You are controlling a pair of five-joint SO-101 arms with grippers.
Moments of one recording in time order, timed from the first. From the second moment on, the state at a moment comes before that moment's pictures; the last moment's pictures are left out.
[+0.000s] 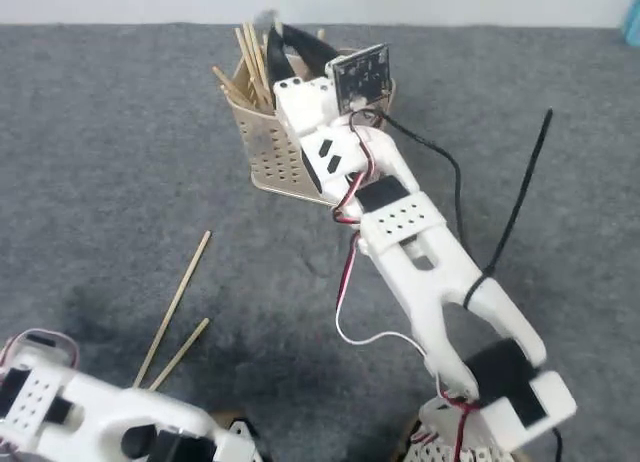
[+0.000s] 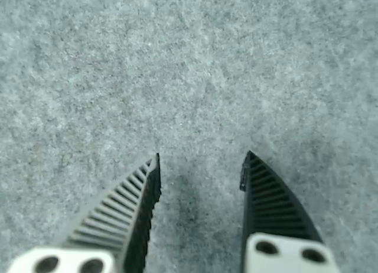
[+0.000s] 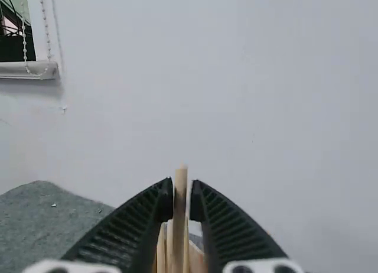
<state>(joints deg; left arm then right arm) -77.0 -41.4 74.0 41.2 9.2 -32.4 -4.7 22.0 -16.2 -3.6</state>
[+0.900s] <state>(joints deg) -74.9 -41.4 74.9 41.2 5.0 -28.8 -49.8 16.0 61.1 -21.7</state>
